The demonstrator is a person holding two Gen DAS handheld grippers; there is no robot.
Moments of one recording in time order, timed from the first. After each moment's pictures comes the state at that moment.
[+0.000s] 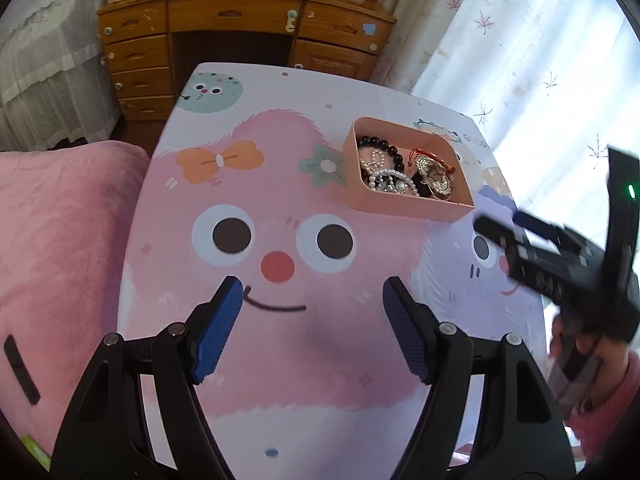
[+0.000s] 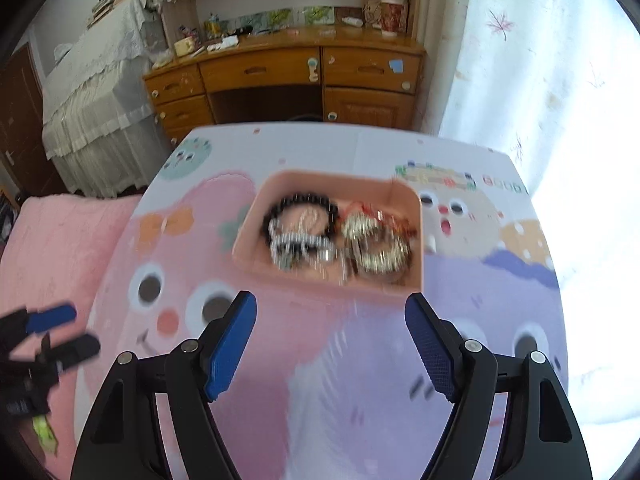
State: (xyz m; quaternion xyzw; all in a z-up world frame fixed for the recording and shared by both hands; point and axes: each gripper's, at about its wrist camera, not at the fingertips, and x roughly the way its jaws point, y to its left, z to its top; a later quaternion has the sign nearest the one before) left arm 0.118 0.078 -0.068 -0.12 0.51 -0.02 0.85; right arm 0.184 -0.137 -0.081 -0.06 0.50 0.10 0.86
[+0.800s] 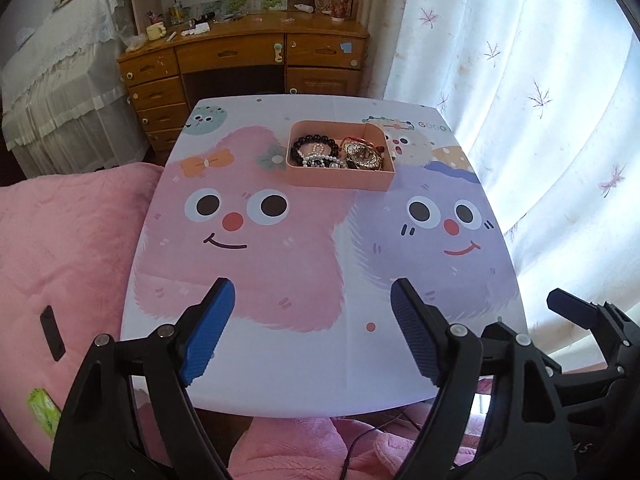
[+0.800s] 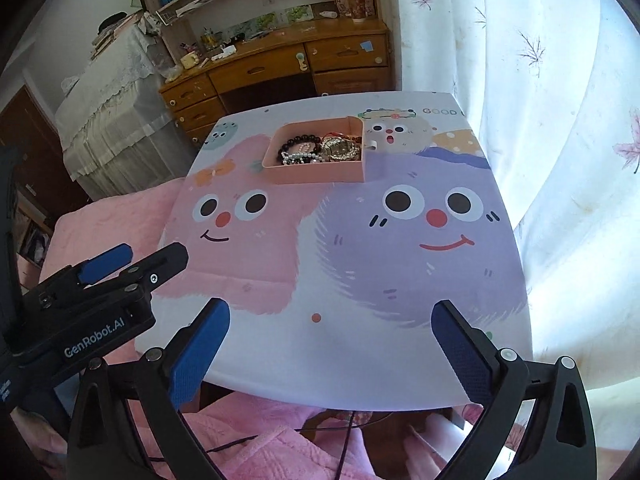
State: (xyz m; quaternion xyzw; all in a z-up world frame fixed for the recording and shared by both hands) left arm -0.004 -0.074 0.030 -0.05 0.48 0.02 0.88; right arm -0.020 -0.243 0.022 0.02 0.52 0.10 0.85
